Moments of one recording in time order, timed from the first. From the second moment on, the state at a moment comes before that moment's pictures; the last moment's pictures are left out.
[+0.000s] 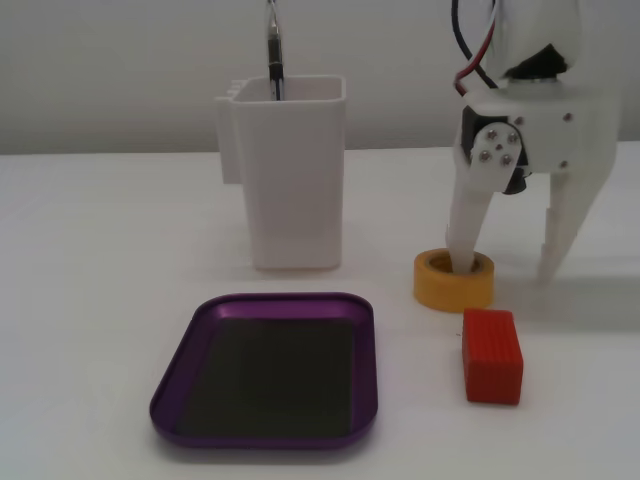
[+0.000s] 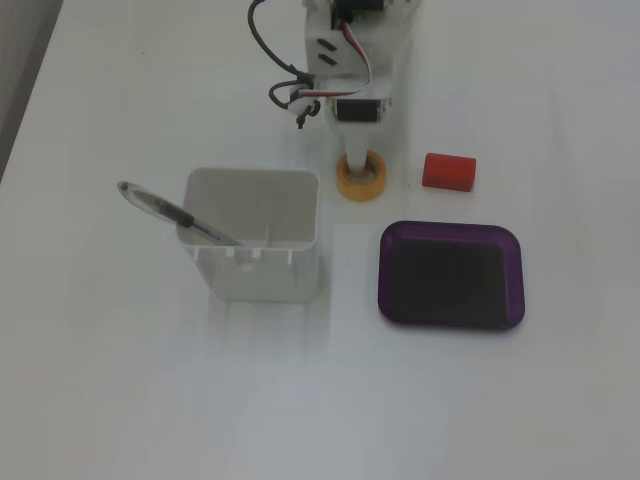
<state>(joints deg) 5.7 94.8 113.0 63.0 -9.4</state>
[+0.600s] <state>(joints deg) -6.8 100.6 103.1 78.2 -9.1</state>
